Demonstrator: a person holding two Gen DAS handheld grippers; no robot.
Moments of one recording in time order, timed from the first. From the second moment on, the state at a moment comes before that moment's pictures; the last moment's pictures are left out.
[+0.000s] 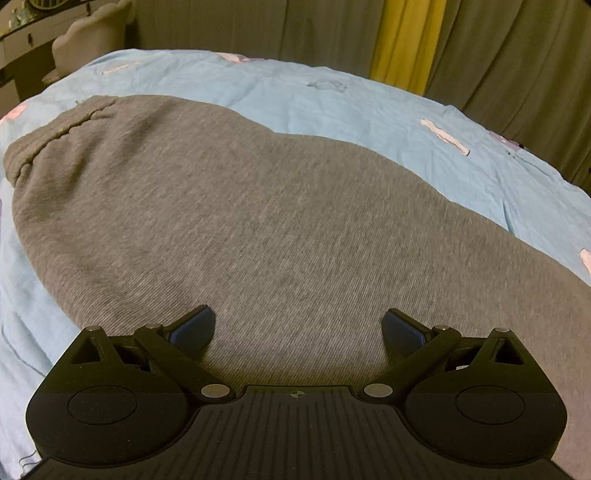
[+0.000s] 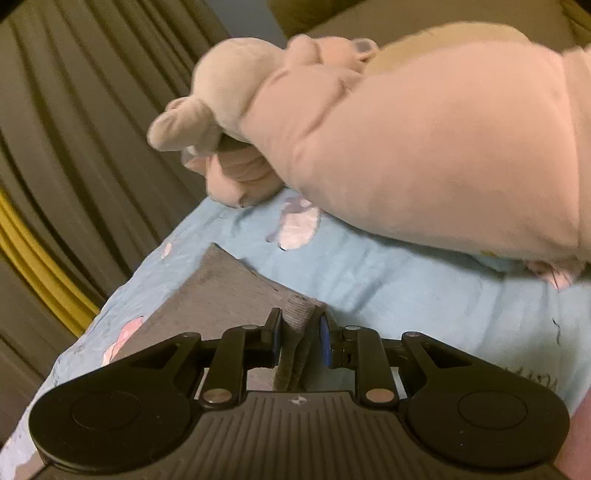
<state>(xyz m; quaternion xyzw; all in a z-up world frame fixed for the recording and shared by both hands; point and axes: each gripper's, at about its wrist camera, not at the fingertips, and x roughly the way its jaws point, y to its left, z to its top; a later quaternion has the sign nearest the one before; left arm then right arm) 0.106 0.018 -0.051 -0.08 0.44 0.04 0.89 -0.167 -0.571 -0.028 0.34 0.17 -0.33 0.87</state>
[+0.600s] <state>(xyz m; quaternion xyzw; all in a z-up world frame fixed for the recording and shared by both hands) 0.104 0.019 -0.052 -0.09 0.43 0.04 0.90 -0.148 -0.586 -0.048 0.38 0.19 -0.30 0.85</state>
